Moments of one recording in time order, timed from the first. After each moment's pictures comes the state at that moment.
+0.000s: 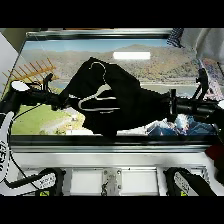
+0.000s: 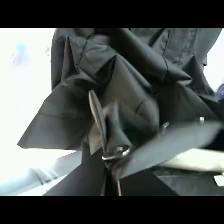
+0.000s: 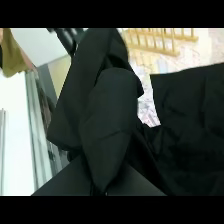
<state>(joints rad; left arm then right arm) 0.16 -1.36 1.10 0.78 -1.35 -1.39 -0.23 -0.99 0.78 -0.10 1.47 0.05</state>
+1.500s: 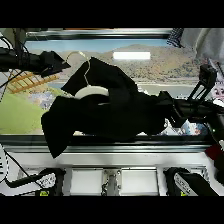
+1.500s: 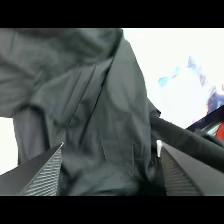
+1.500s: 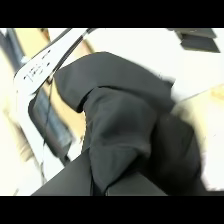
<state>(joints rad) 0.13 -1.37 1.72 0.75 -1.49 -1.40 -0.10 -0.99 0.78 0.21 1.63 0.21</state>
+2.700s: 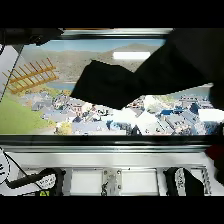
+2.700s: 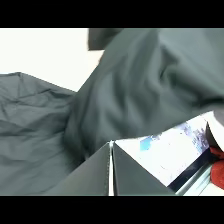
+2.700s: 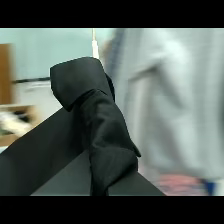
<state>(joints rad) 0.05 -1.37 1.98 0.69 -1.37 -1.39 -0.73 -0.65 0.88 -0.02 0.45 0.18</state>
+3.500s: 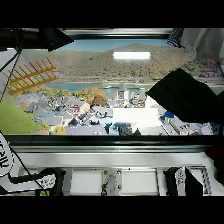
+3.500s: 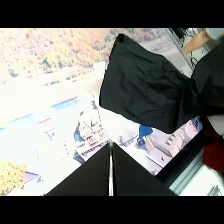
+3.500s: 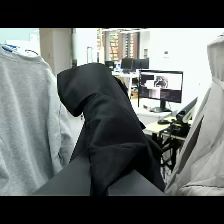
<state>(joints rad) 0.01 -1.44 1.98 0.69 -1.41 -1.38 -0.90 -0.70 1.07 -0.09 0.07 0.18</state>
